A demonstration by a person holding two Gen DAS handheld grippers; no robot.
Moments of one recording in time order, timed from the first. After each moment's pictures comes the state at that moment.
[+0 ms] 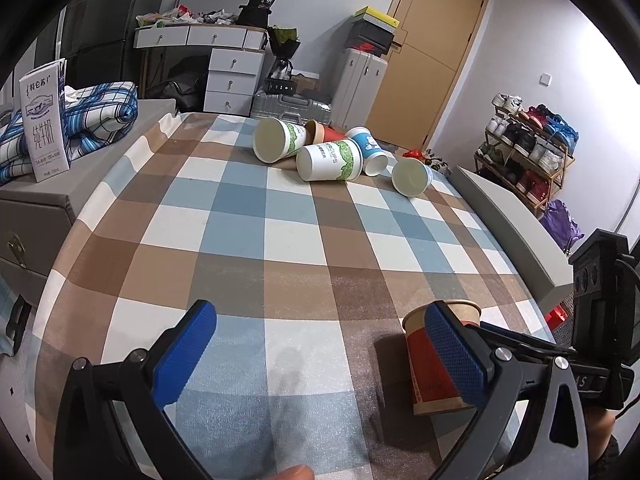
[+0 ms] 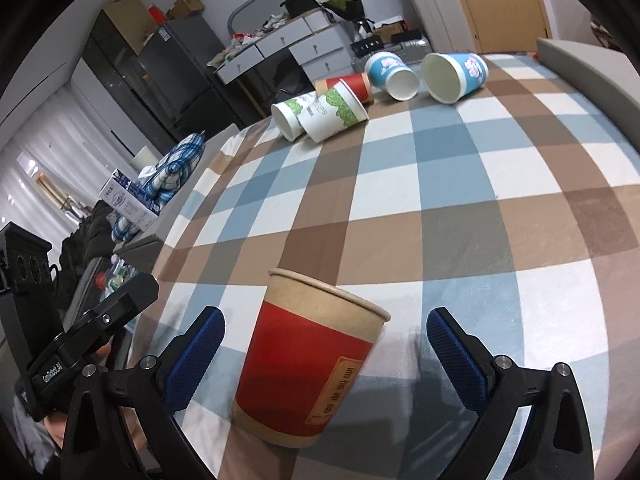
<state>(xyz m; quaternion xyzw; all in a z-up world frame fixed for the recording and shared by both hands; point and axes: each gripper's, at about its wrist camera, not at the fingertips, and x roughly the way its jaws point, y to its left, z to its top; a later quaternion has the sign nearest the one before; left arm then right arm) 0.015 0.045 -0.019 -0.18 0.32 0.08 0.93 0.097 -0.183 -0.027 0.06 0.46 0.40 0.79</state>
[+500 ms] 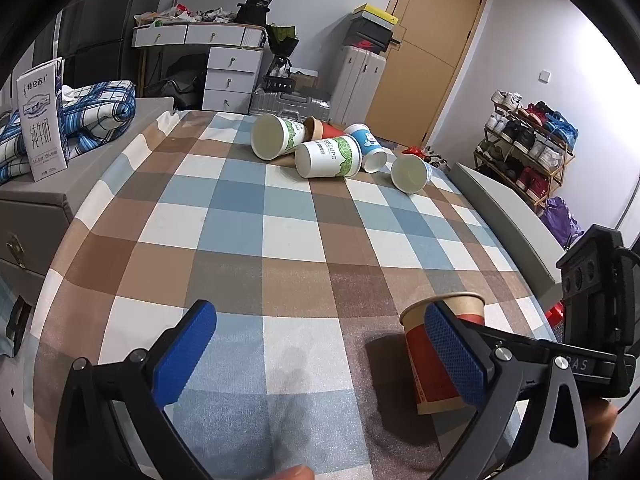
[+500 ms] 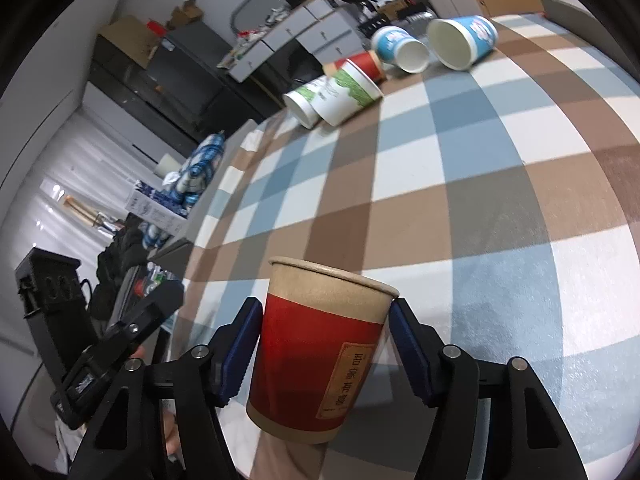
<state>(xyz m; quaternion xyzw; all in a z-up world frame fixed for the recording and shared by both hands) 0.017 0.043 -0.020 -0.18 0.32 0.08 0.93 0.101 -0.185 -0.033 0.12 0.49 0.44 0.74</state>
